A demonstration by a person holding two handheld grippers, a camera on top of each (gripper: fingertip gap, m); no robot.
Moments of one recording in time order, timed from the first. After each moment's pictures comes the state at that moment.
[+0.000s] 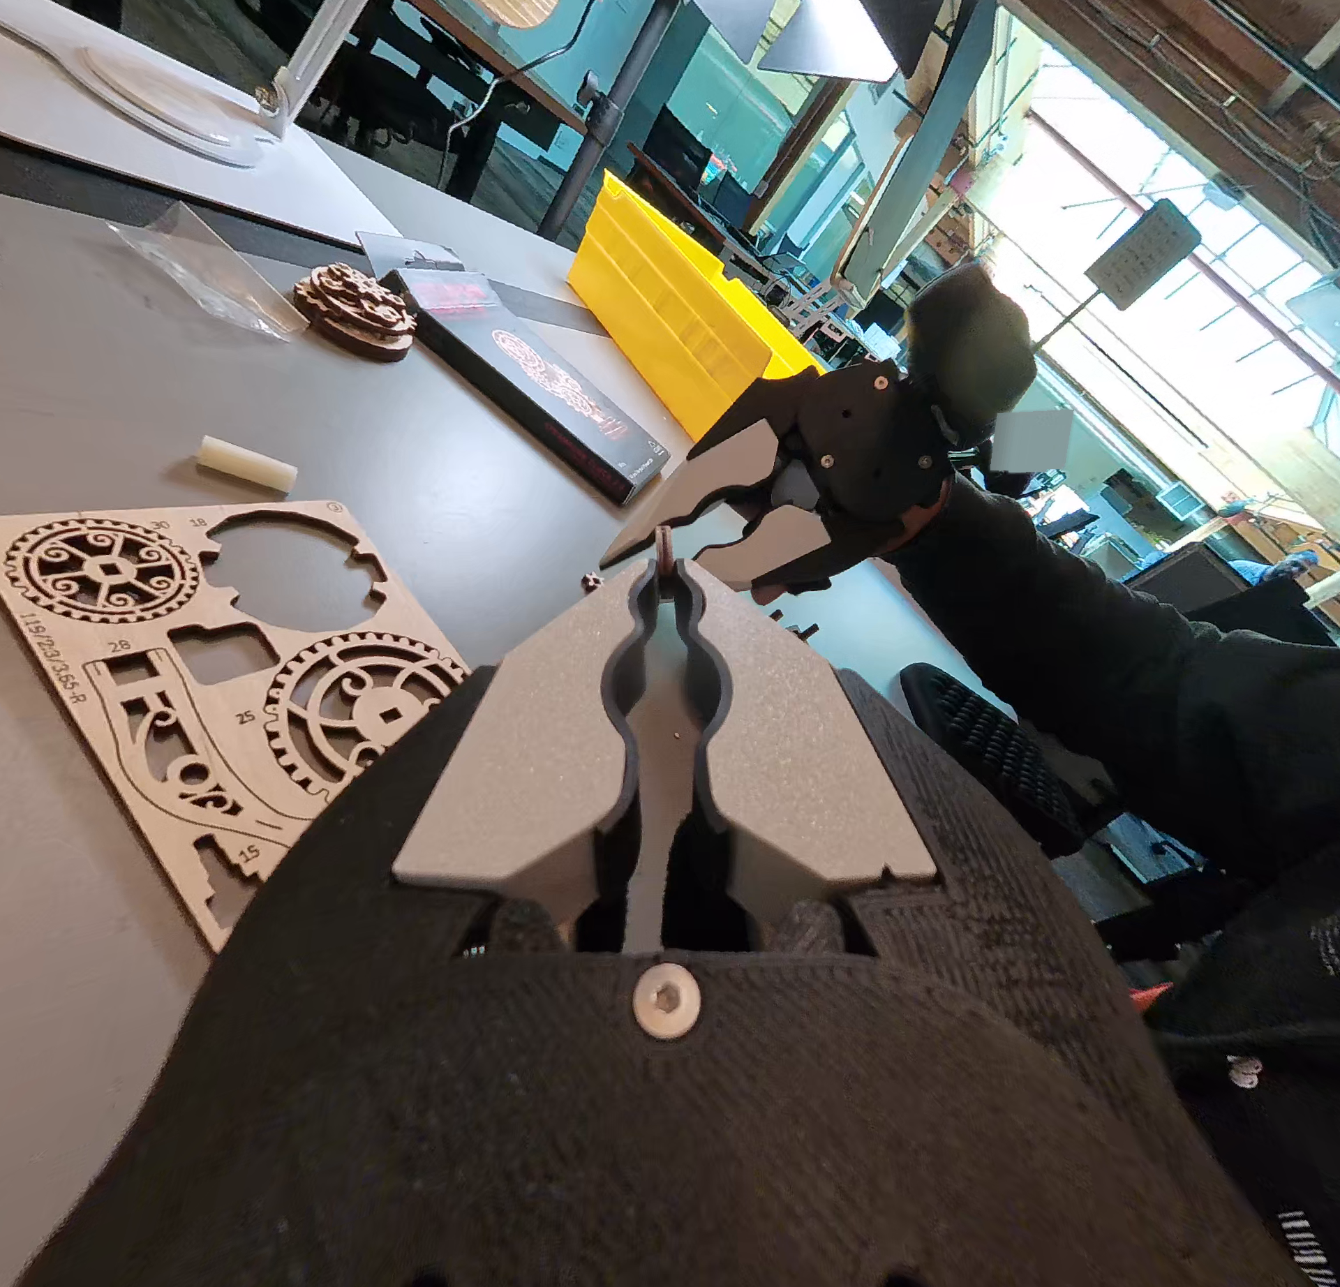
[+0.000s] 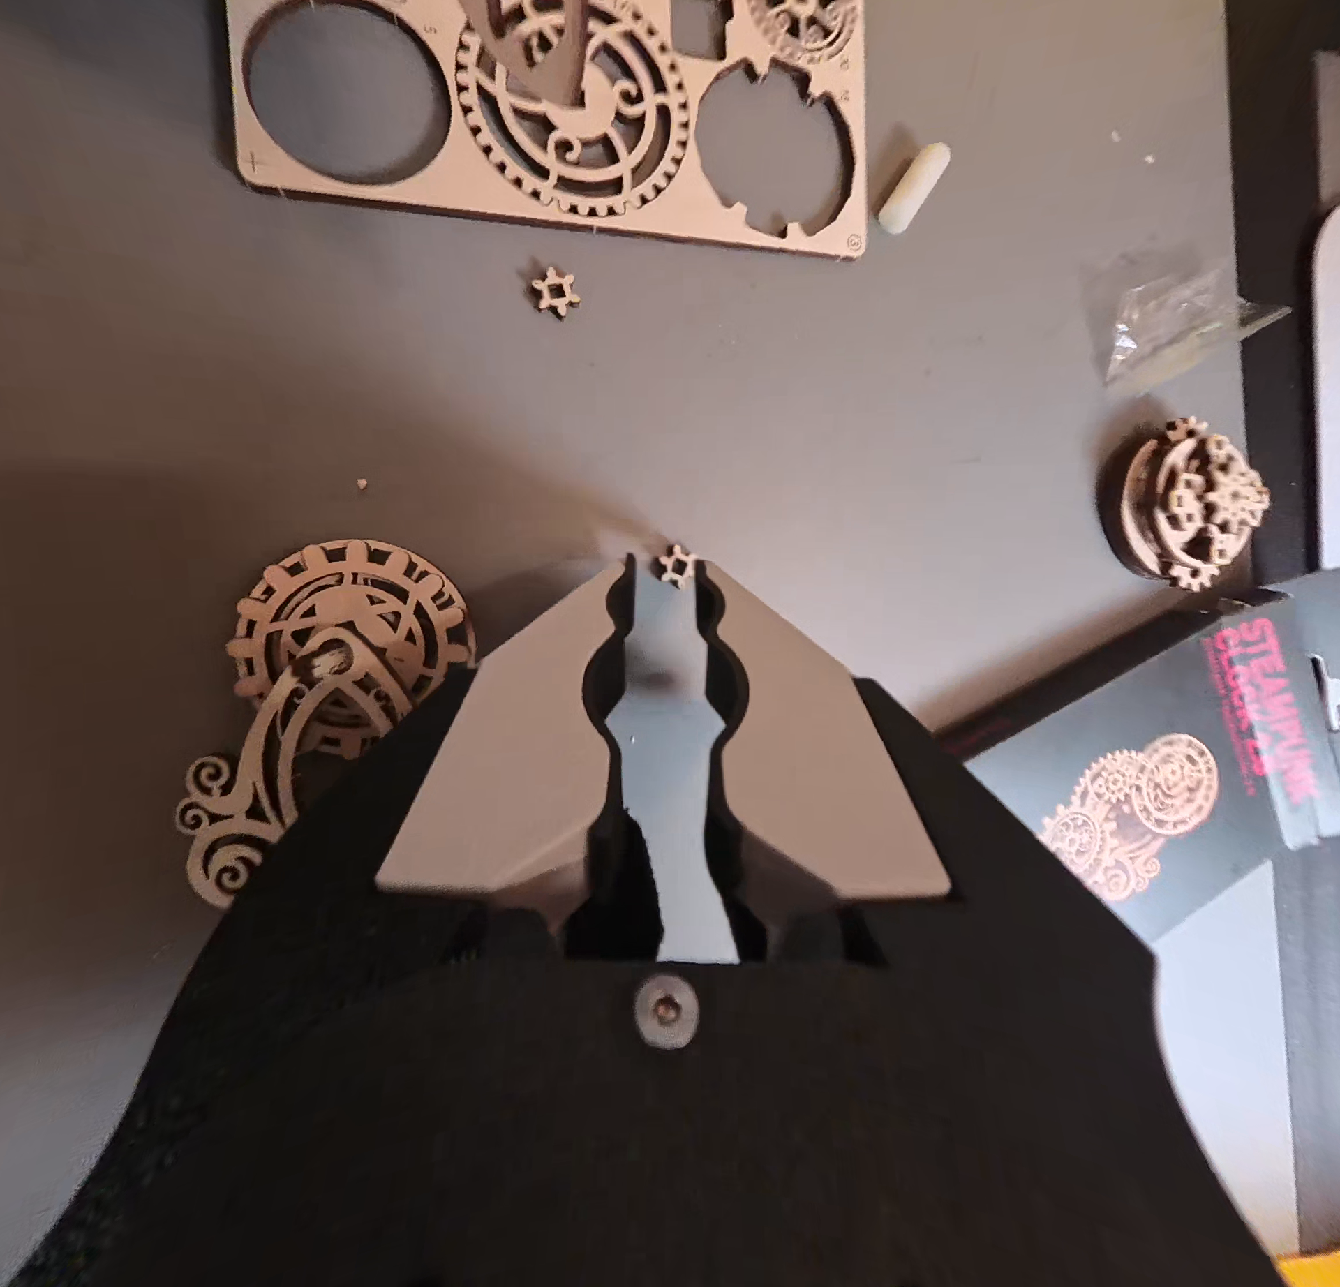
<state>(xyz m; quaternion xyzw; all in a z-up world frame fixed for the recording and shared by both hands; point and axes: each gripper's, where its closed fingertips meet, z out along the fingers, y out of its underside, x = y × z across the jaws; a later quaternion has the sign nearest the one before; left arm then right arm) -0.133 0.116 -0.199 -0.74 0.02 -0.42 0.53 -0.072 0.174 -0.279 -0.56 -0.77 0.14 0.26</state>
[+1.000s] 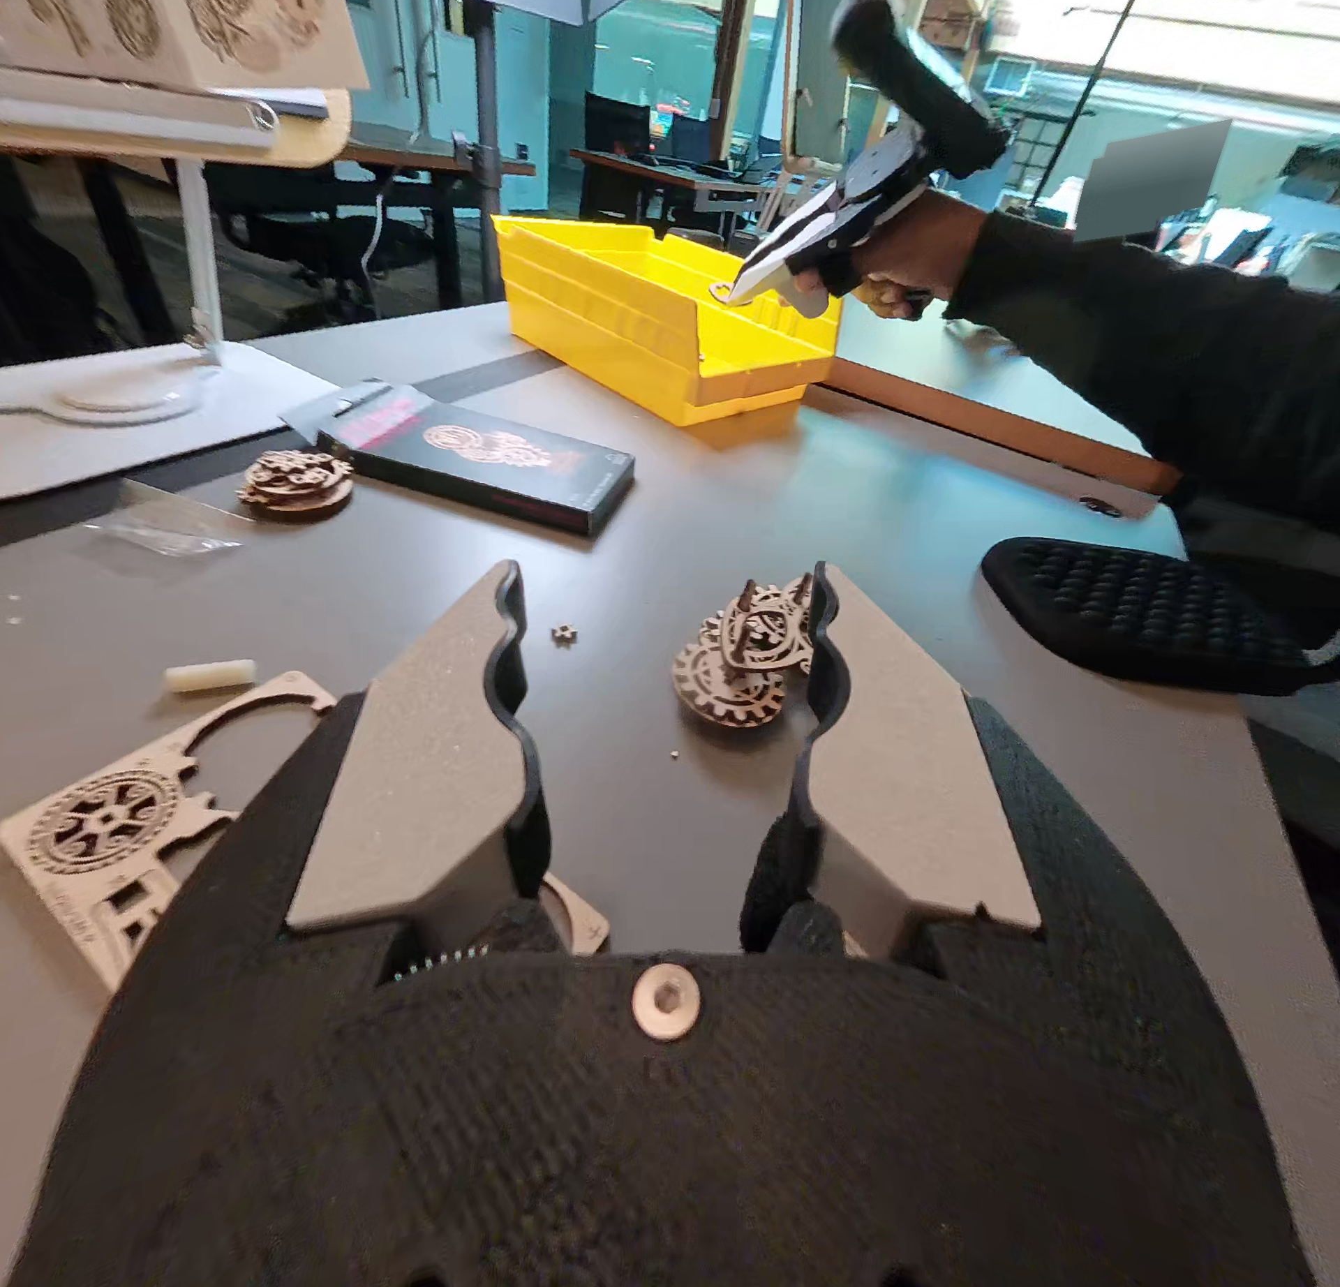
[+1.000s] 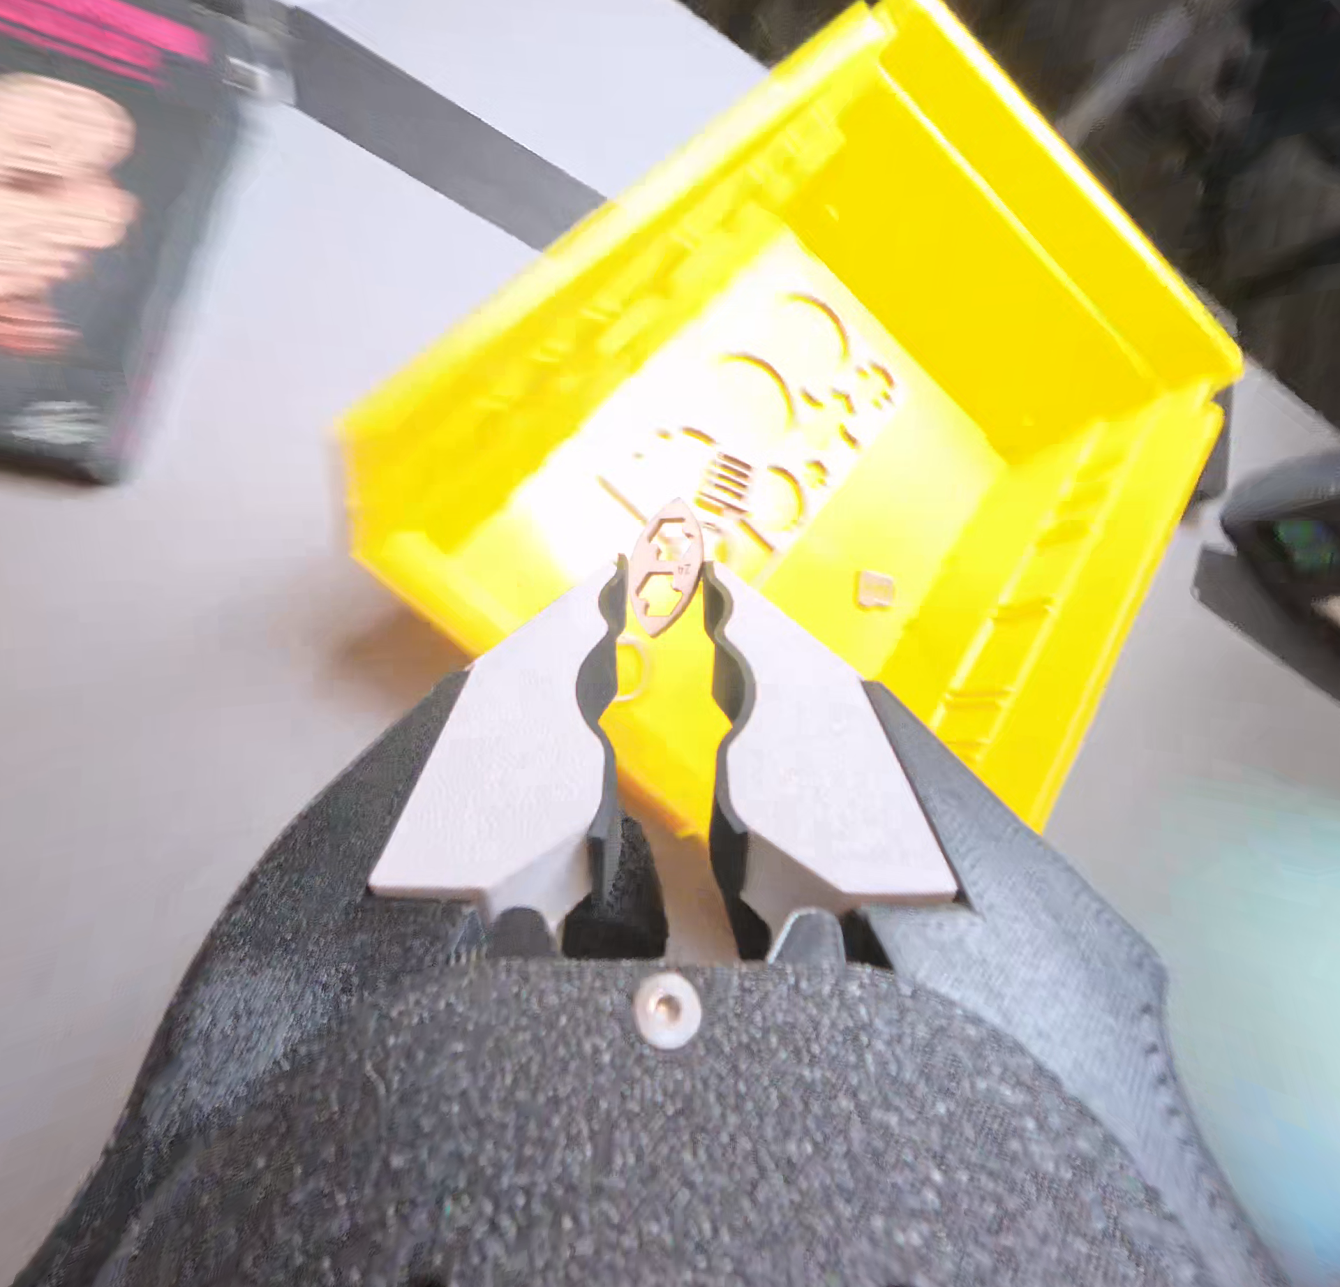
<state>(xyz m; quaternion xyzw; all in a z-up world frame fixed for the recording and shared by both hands) -0.089 0.100 -0.178 -0.72 0.20 -0.28 0.60 0.213 0.388 -0.196 -0.84 -0.39 0.00 0.39</state>
